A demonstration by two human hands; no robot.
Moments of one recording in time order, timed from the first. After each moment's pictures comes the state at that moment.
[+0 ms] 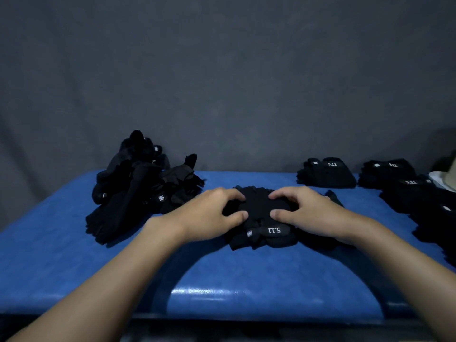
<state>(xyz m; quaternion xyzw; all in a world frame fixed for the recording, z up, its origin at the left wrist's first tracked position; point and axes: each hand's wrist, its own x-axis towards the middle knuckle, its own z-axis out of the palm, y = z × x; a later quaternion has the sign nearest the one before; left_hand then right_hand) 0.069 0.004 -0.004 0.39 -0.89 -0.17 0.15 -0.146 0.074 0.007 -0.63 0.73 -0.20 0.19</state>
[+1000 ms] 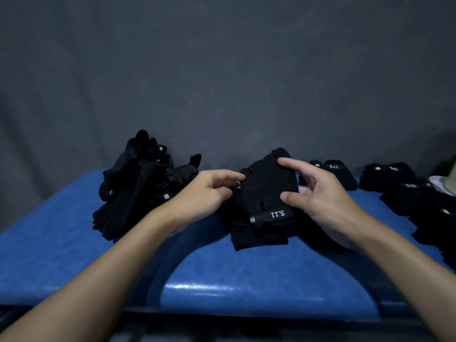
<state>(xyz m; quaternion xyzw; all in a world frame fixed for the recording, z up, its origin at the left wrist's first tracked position) 0.077 0.005 0.010 0.36 -0.74 -0.47 0.33 -0.131 0.089 0.017 -0.55 0.51 -0.55 0.37</state>
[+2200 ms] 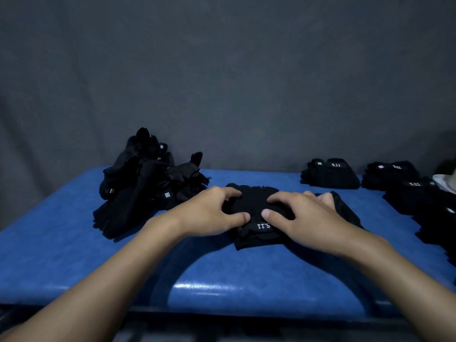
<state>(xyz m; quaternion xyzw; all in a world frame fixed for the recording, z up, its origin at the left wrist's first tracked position) 0.079 0.007 -0.004 0.44 -0.85 -0.26 0.15 -0.120 0.089 -0.001 -0.68 0.72 -0.16 0.02</state>
